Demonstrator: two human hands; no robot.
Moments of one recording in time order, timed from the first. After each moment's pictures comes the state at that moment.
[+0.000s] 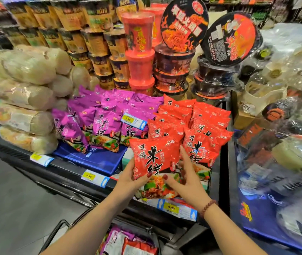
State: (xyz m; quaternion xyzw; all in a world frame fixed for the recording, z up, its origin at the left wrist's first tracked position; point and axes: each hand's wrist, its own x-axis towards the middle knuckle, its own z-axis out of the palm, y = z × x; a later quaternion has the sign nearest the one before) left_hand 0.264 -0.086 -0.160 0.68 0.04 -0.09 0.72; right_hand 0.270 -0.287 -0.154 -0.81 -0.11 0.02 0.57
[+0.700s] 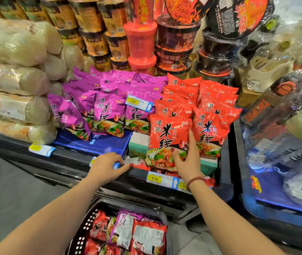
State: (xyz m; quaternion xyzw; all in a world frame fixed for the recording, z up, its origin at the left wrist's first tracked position) left_hand 0.298 0.041 -0.208 0.98 -0.10 -0.04 0.19; right_hand 0.279 -0.230 -0.187 -0.82 0.07 -0.09 0.55
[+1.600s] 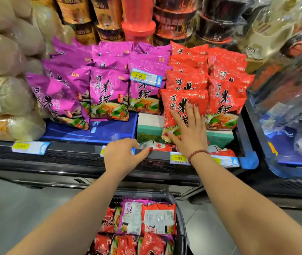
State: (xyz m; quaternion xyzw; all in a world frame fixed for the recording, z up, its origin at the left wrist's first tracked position) left_hand 0.303 0.043 -0.231 0.97 -0.15 0.09 0.16; right_hand 0.307 -0.184 -0.232 -0.99 0.03 -0.12 0.05
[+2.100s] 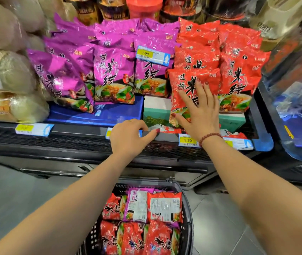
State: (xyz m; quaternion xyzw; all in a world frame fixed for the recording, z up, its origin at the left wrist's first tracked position) left_hand 0.302 0.044 -0.239 0.96 -0.16 0.11 0.20; right_hand 0.302 -0.182 -0.230 -0.98 0.00 -0.21 0.05
